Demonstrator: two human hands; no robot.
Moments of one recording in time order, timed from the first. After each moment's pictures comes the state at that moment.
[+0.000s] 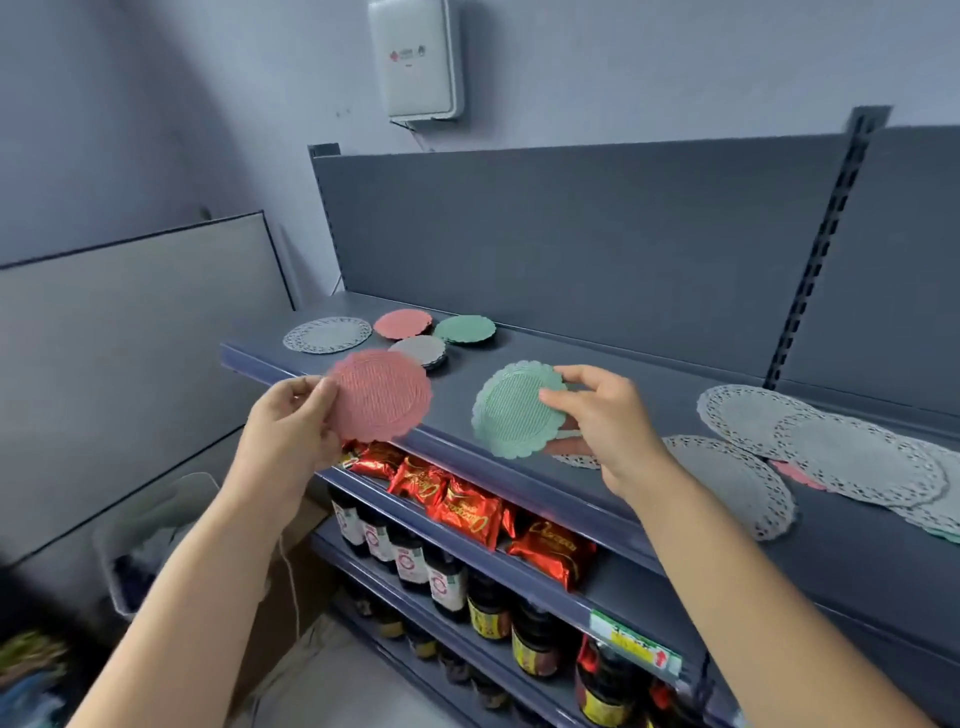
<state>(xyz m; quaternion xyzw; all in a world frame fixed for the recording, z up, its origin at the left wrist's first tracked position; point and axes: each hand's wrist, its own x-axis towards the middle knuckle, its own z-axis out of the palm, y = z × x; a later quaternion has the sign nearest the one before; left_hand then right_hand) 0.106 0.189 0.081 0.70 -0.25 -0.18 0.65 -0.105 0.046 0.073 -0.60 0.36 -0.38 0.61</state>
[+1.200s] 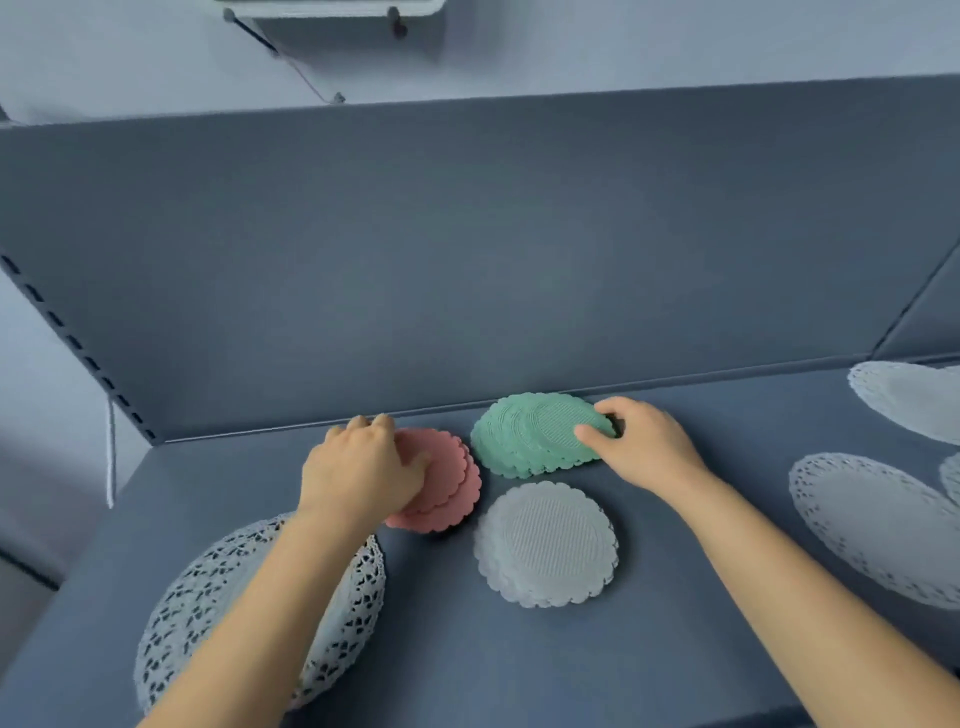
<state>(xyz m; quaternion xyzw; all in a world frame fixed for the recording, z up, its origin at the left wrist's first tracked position) 0.442 -0.173 0.033 0.70 -0.71 -0.03 0.03 0.184 -0.160 0.017 -0.58 0.77 -0.21 0.19</state>
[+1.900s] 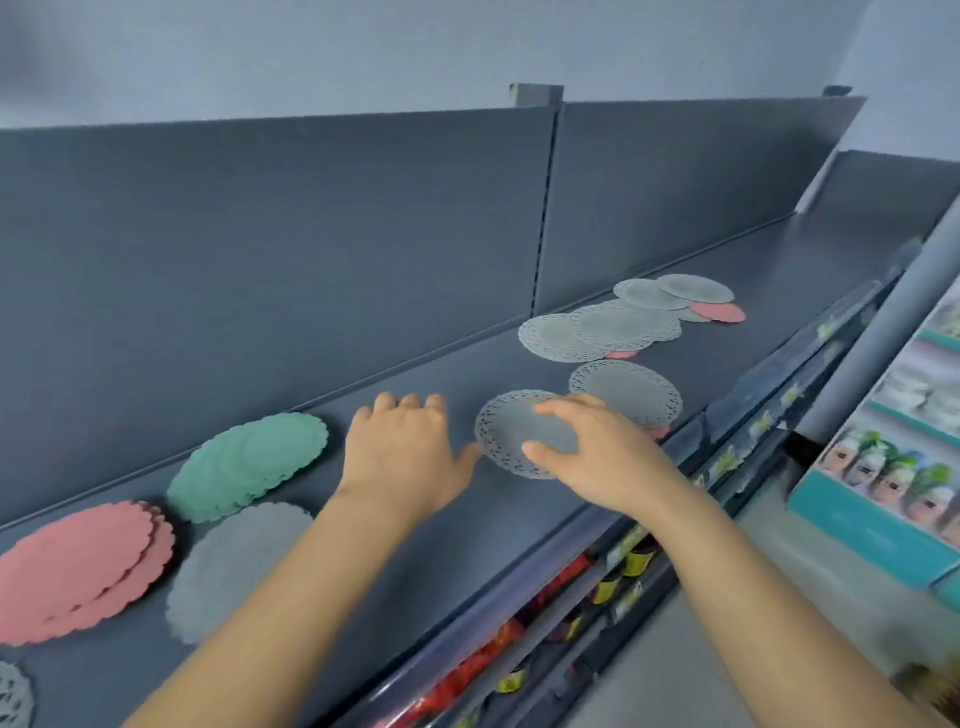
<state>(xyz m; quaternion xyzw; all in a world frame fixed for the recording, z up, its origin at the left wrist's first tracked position) 0.209 -0.077 0.069 0.39 -0.92 0.05 0.04 0.057 0.031 0.058 -0.50 0.83 -0.21 0.10</state>
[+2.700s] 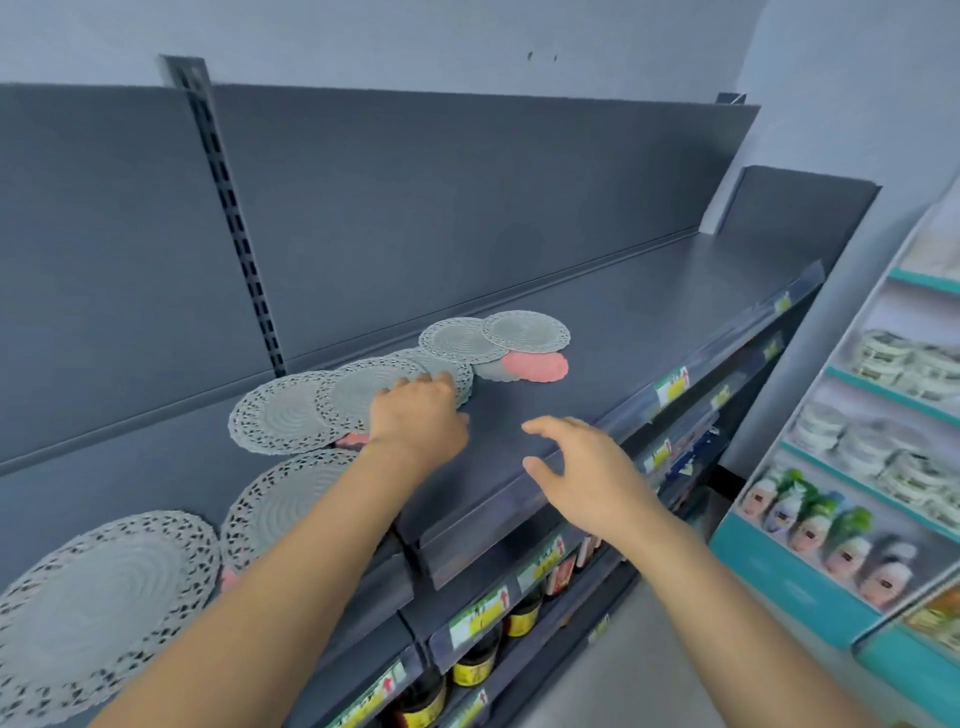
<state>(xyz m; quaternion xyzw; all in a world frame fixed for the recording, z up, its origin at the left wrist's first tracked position) -0.219 -0.040 0.035 0.39 -0.92 -0.02 0.03 -0.311 0.111 0.026 -0.49 0.84 -0.24 0.08</state>
